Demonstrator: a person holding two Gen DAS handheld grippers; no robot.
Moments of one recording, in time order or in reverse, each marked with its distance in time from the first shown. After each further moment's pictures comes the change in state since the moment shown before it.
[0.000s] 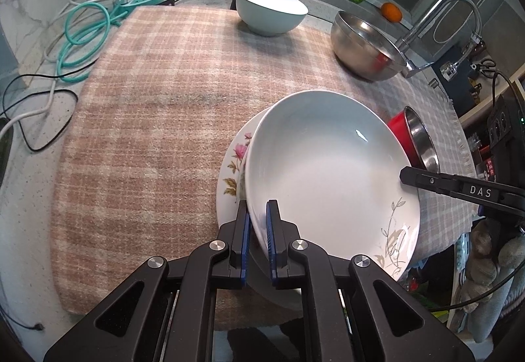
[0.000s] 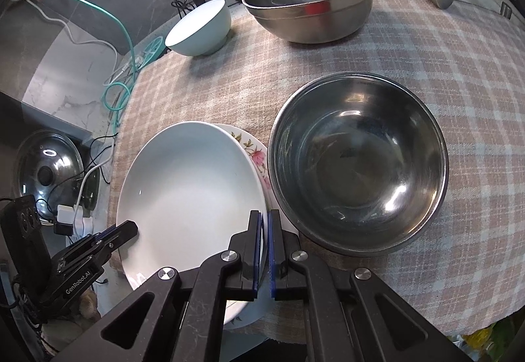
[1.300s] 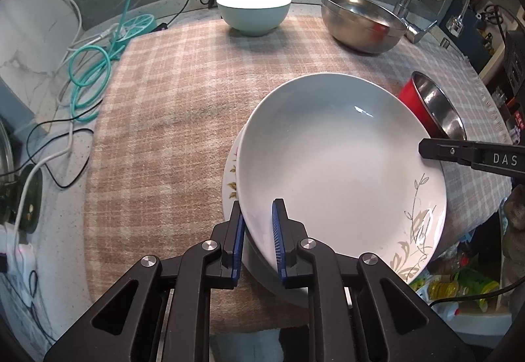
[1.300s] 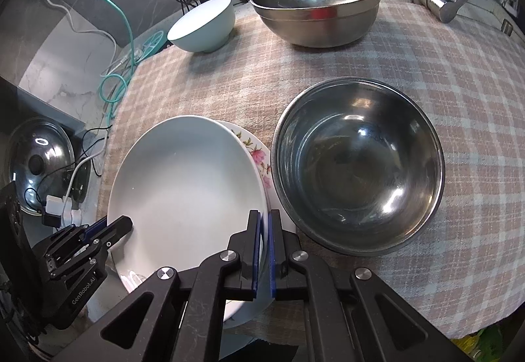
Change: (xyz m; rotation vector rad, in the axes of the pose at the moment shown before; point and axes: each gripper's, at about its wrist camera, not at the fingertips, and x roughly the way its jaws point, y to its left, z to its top) left arm 0.004 -0.028 -0.004 0.187 -0.007 0.190; right arm 0.000 0.007 -0.002 -0.048 -0.012 -0.051
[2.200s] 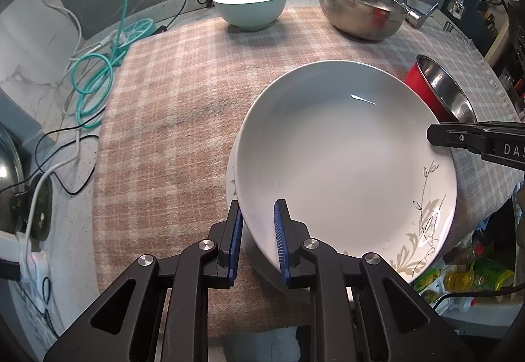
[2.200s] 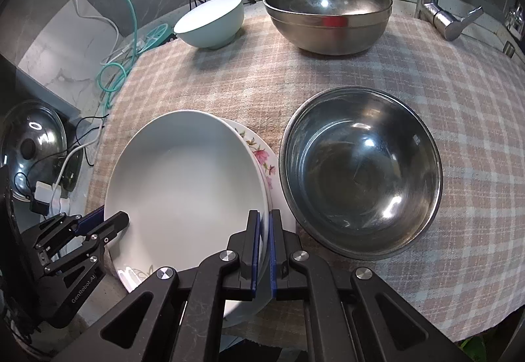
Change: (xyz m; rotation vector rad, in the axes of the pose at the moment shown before) left arm 0.005 -0.006 -0.001 0.050 0.014 0.055; right arm 0.001 0.009 -0.001 -0.073 -0.012 -0.054
